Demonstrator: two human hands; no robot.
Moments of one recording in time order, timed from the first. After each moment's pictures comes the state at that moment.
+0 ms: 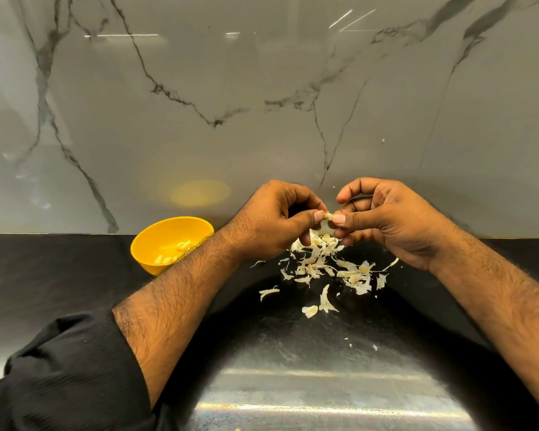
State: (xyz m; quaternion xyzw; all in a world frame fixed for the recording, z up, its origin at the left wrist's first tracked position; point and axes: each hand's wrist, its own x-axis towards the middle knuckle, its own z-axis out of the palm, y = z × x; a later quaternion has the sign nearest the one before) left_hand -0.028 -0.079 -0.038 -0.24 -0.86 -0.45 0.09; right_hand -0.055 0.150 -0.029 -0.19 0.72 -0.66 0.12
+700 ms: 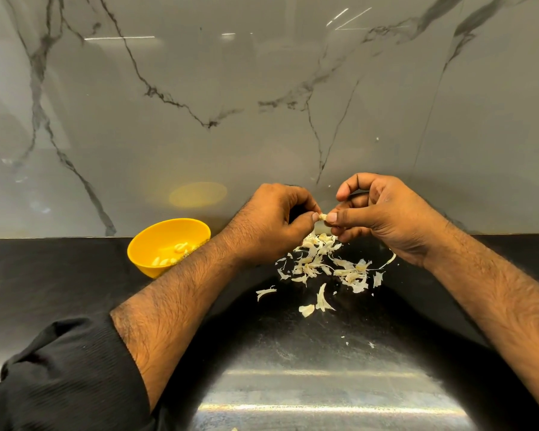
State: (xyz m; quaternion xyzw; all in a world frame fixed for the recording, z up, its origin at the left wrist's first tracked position) left_hand -0.027 -0.074 -0.040 -0.24 -0.90 -0.34 0.16; right_hand -0.054 0.149 -0.029 -0.19 0.73 -0.65 0.08
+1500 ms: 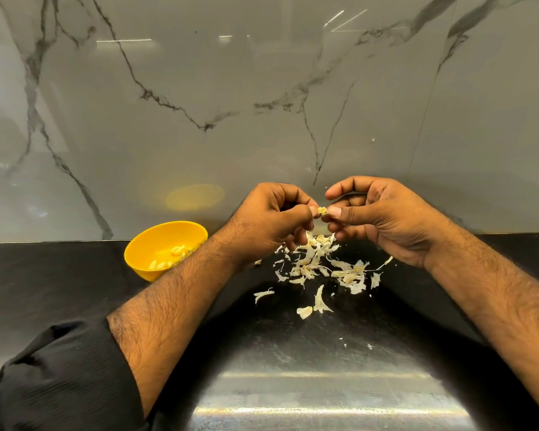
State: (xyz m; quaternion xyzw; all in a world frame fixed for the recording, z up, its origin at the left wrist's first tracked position) left_hand -0.026 -0.072 -0.042 -0.20 -0.79 -0.57 0.05; right_hand -0.056 0.153 -0.029 -0.19 0.69 -0.69 0.13
